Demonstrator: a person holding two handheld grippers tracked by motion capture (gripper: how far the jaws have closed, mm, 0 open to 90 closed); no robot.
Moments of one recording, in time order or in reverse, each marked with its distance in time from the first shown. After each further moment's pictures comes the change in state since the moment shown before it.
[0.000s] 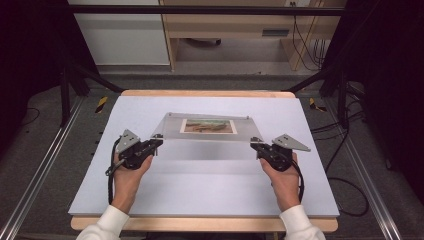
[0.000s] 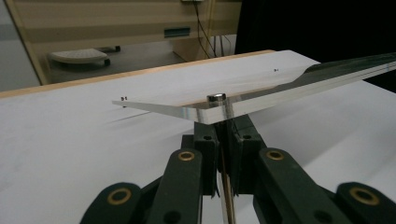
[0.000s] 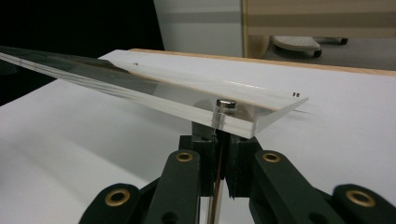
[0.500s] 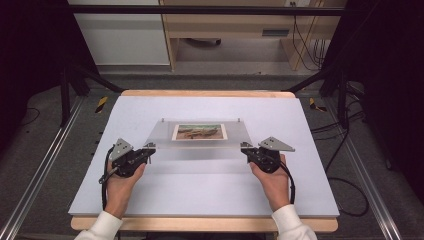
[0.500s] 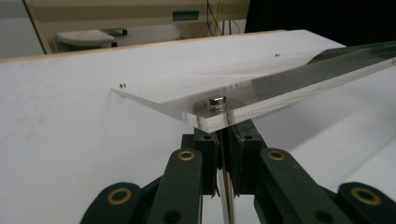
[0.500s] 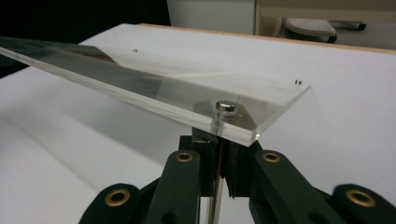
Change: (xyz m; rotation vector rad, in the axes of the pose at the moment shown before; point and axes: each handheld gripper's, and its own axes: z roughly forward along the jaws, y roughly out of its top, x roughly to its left) left arm 0.009 -0.032 -0.008 0.076 0.014 -0.021; right arm 0.014 -0.018 0.020 0.081 0.019 -0.031
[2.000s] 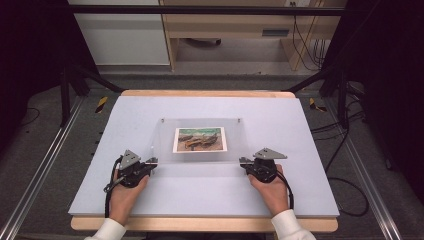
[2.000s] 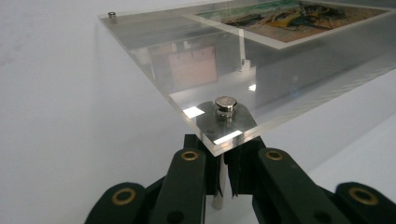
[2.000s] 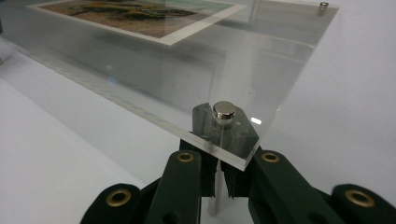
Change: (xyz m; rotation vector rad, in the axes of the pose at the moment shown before) left arm -0.006 -0.032 0.007 0.145 0.027 0.007; right arm 0.003 -0.033 0.007 0.167 0.002 0.000
